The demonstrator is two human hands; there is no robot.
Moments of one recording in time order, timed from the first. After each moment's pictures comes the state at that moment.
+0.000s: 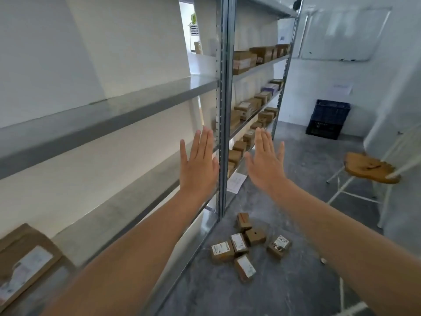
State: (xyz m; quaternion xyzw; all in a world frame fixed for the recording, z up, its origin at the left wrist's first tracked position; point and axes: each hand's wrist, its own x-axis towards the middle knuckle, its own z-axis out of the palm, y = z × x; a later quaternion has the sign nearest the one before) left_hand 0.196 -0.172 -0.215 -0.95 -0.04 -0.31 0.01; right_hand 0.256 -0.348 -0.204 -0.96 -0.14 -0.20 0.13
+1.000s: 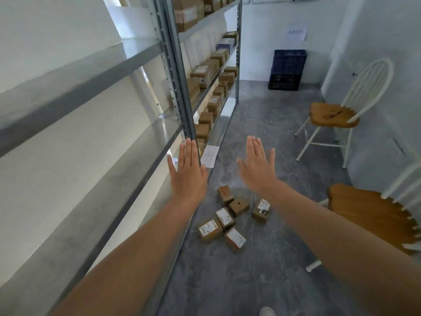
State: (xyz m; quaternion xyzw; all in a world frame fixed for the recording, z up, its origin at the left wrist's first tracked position) left_hand 0.308 -0.195 -0.310 -0.99 0.00 -0.15 -0.08; right_hand 0.329 -0.389 -0.307 -0.98 -0.02 -0.07 0.17
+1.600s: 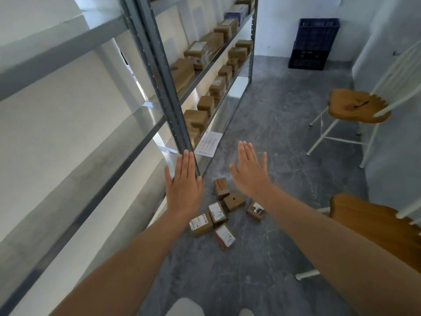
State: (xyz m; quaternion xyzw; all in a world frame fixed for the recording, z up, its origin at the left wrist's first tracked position) left_hand 0.394 -0.303 -0.379 -0.99 -0.05 -0.09 0.01; right_hand 0.447 -0.490 -0.361 -0.98 -0.09 0.03 0.19
